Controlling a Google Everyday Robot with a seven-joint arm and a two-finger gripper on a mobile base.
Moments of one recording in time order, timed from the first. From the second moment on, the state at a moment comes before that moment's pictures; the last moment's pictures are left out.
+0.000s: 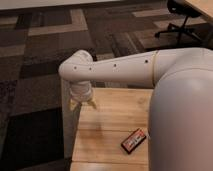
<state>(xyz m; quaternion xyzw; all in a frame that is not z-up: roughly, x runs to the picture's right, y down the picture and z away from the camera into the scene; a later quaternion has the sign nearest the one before) -0.108 0.100 0.703 -0.26 0.23 0.64 0.68</state>
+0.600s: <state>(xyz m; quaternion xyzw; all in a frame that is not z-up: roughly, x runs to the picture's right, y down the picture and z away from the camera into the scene) -0.037 0.099 0.682 -0.22 0.25 0.65 0.68</state>
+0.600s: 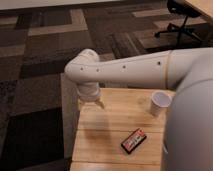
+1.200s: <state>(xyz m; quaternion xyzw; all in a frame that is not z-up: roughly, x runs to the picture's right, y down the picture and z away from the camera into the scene) 0.053 0.117 0.666 -0.21 0.28 0.63 0.69</state>
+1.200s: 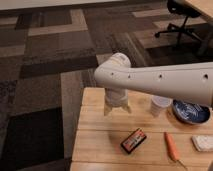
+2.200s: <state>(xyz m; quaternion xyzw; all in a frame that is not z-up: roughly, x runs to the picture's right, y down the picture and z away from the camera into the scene) 0.219 0.178 0.684 -0.20 0.28 0.69 0.64</state>
